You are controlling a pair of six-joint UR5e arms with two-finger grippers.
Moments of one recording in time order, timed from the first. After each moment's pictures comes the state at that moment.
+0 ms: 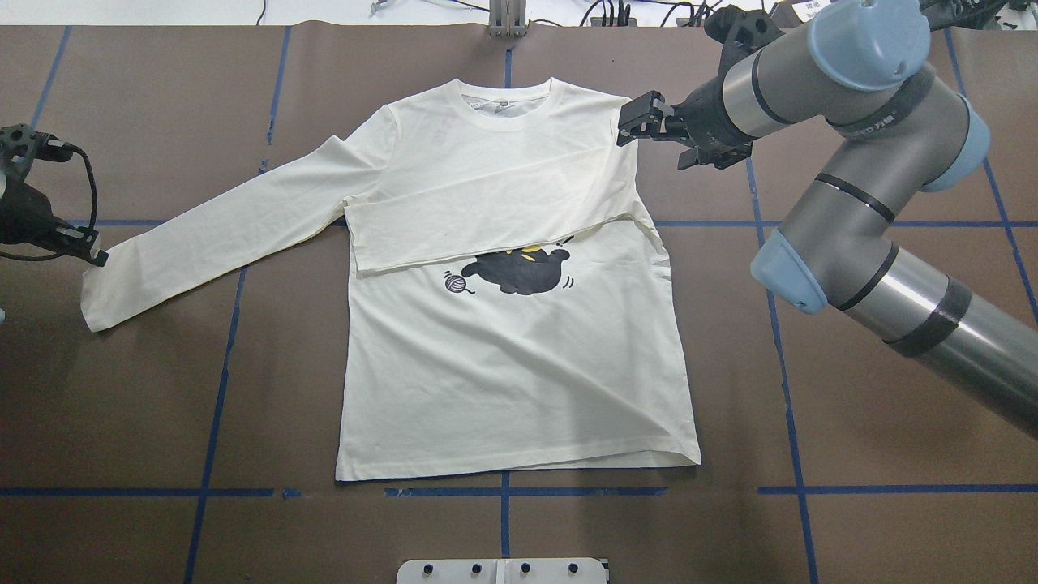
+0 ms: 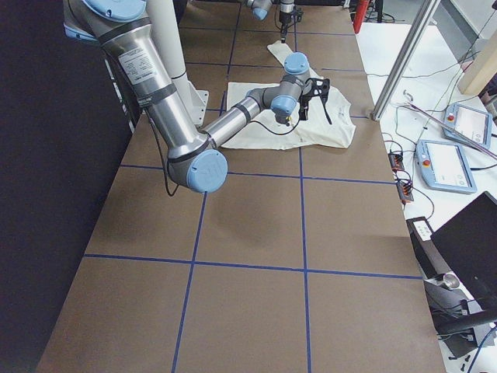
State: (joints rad) left arm -1.07 -1.69 -1.58 -2.01 -2.34 -0.52; right arm 0.87 -1.06 1.65 -1.07 2.07 1.33
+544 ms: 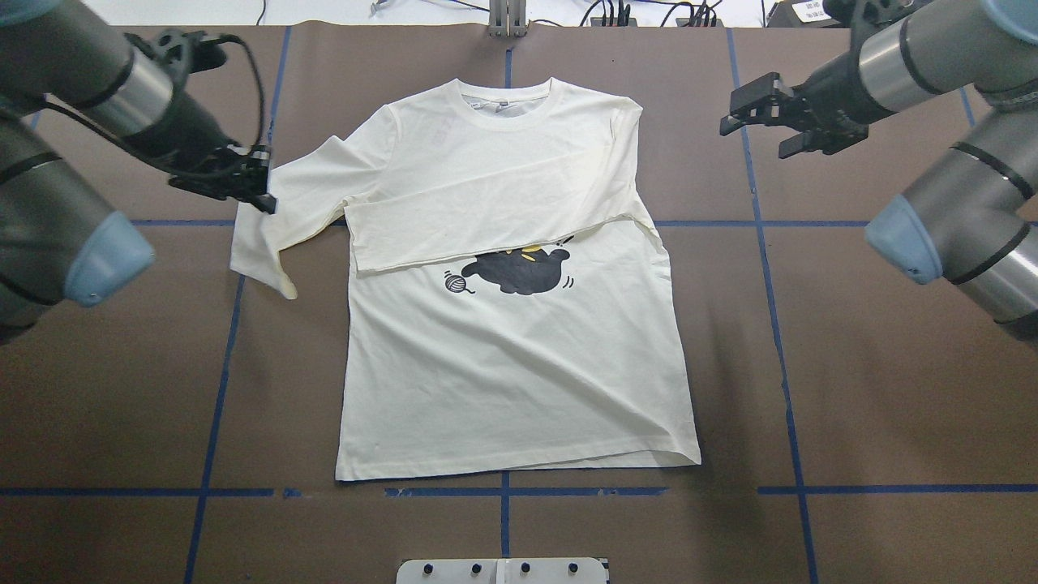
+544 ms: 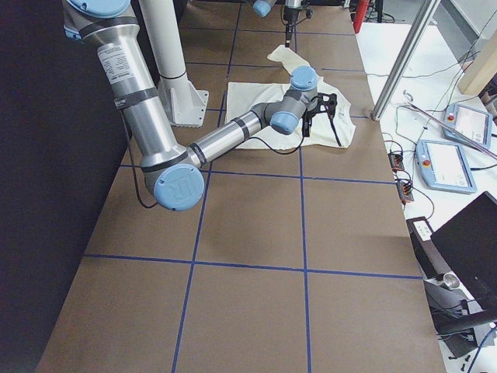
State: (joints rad) left arm -0.90 -2.13 -1.73 -1.70 -2.34 -1.08; right arm 1.07 -1.23 1.71 -1.06 2.29 1.14
